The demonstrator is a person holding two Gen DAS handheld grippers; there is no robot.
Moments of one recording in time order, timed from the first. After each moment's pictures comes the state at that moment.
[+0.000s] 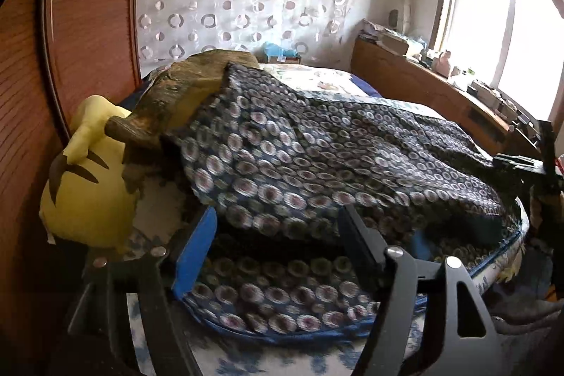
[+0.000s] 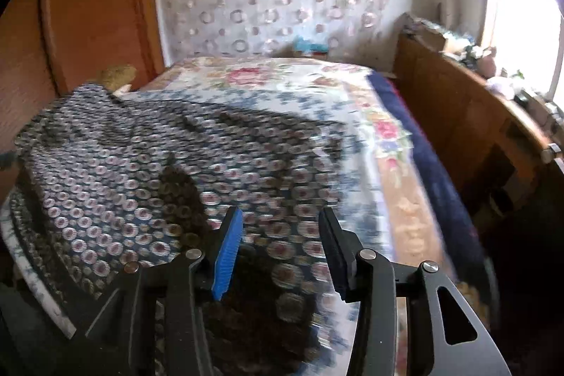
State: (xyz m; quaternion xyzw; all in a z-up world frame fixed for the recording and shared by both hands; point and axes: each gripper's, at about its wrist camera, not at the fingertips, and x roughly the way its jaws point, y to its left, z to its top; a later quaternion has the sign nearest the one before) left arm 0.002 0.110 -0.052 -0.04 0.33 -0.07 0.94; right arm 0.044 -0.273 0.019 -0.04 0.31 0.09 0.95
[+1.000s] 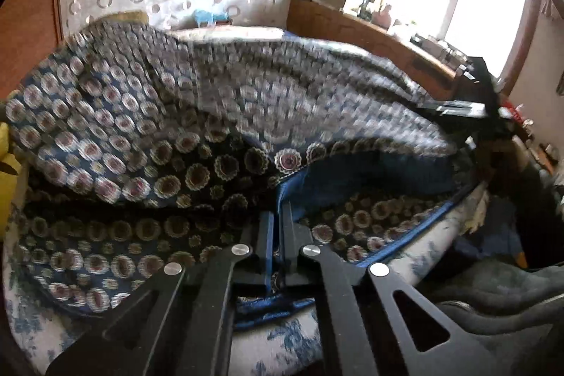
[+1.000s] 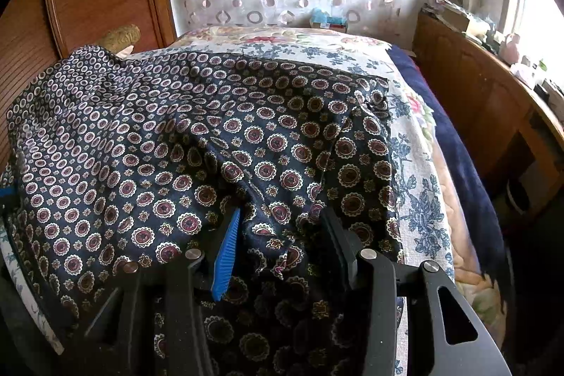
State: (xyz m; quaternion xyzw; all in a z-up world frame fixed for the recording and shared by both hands) left arm -0.005 0.017 -0.075 -0.02 0.38 -0.21 0.90; right arm 0.083 -0.264 -0.019 -0.05 0.35 0.09 0.93
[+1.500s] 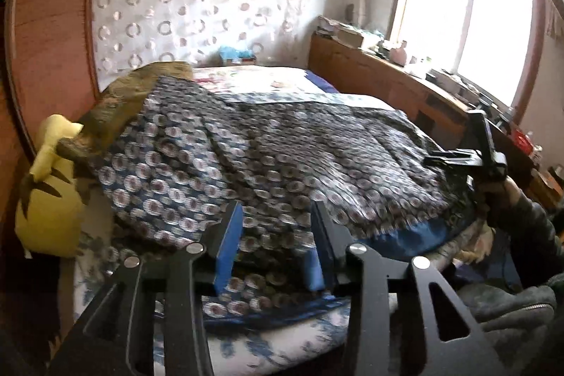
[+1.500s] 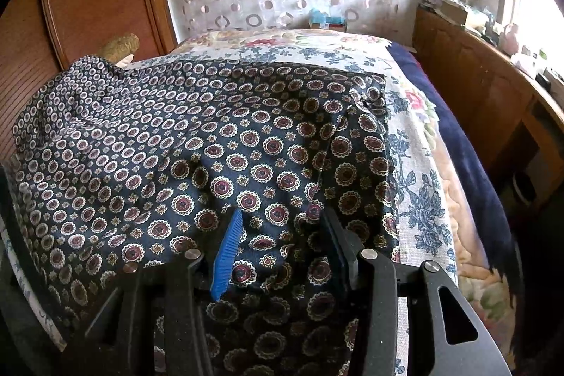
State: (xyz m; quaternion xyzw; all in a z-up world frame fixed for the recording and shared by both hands) left arm -0.021 0.068 -0.025 -0.03 0.32 -0.15 0.93; right arm 0.084 -0.270 -0.021 -0.03 0.35 0.10 0.93
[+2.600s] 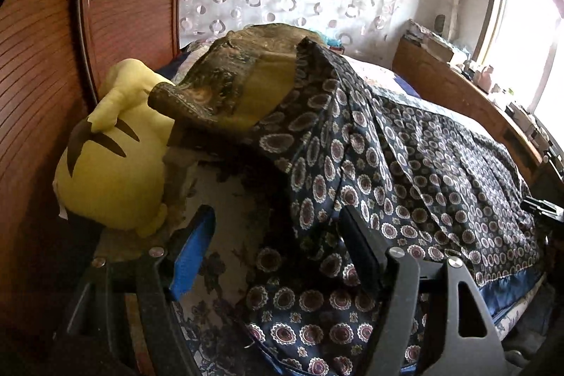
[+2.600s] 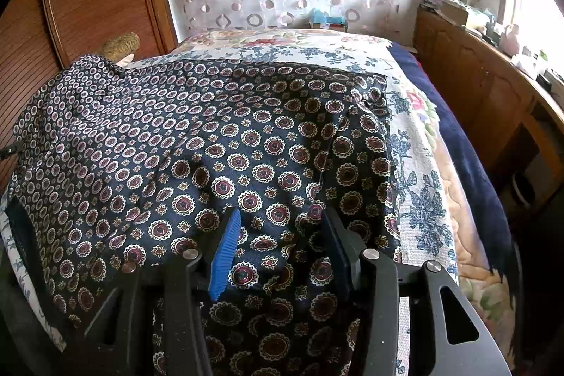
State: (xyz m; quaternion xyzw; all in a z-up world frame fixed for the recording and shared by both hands) left arm 0.049 0.171 -0.076 -0.08 0.36 0.00 0.93; right arm 0.085 -0.267 -0.022 -0.03 0.35 0.10 0.93
